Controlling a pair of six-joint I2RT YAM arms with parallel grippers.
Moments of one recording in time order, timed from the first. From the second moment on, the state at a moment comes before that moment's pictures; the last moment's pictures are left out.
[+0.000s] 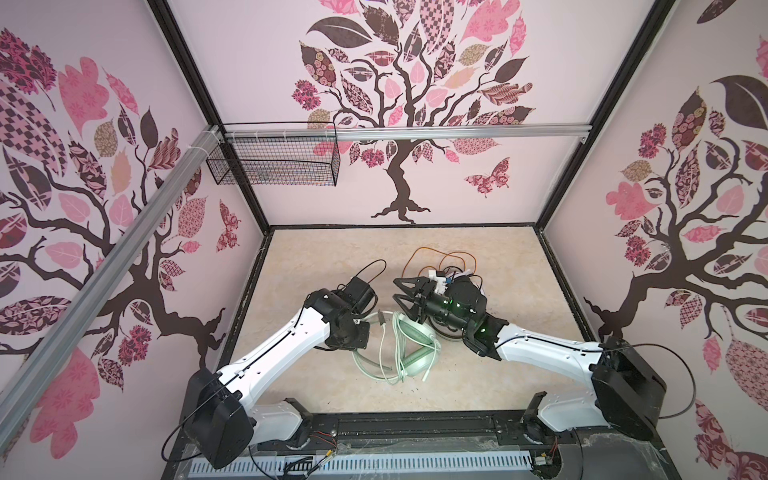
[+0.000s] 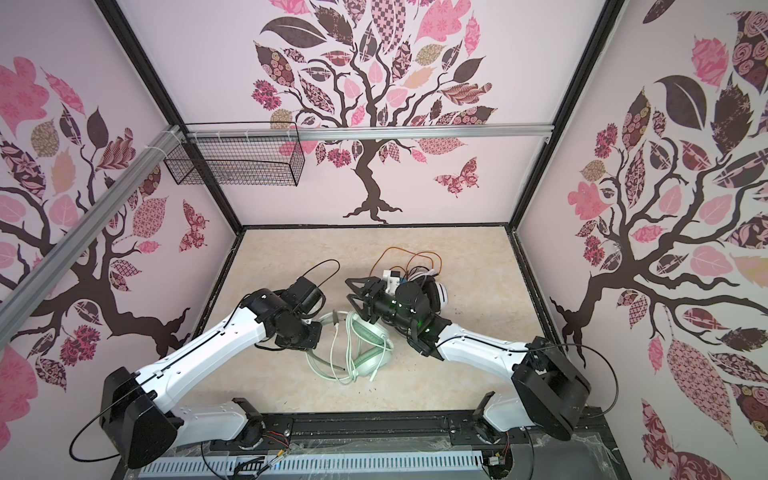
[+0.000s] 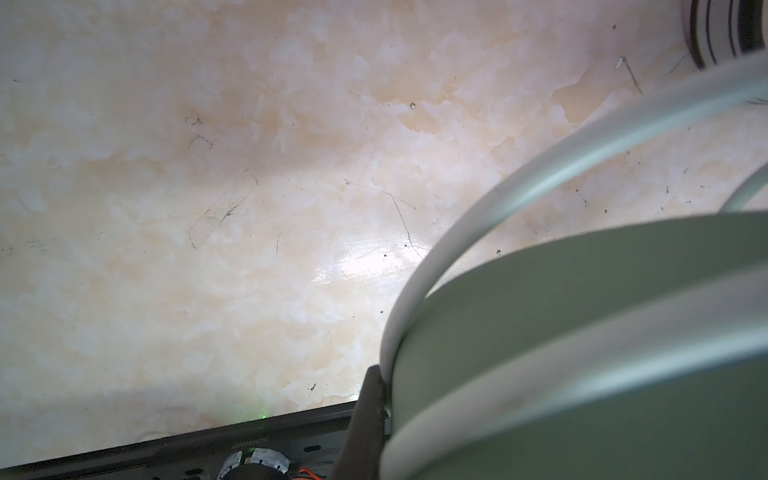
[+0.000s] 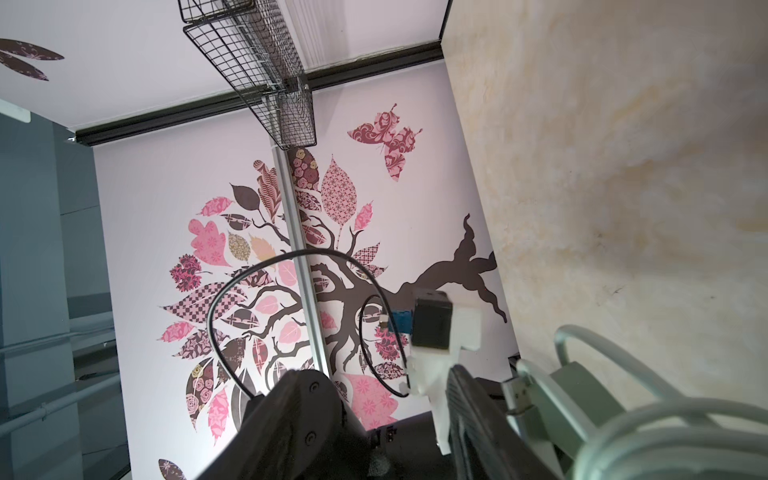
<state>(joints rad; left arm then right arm) -0.64 1.29 1.08 -1.18 0.01 -0.47 0.82 1.37 0.72 0.62 -0.20 1.75</state>
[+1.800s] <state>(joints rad) -0.63 1.33 1.16 -1.20 -0.10 -0.48 1.46 1.60 1.39 -0.85 0.43 0.36</state>
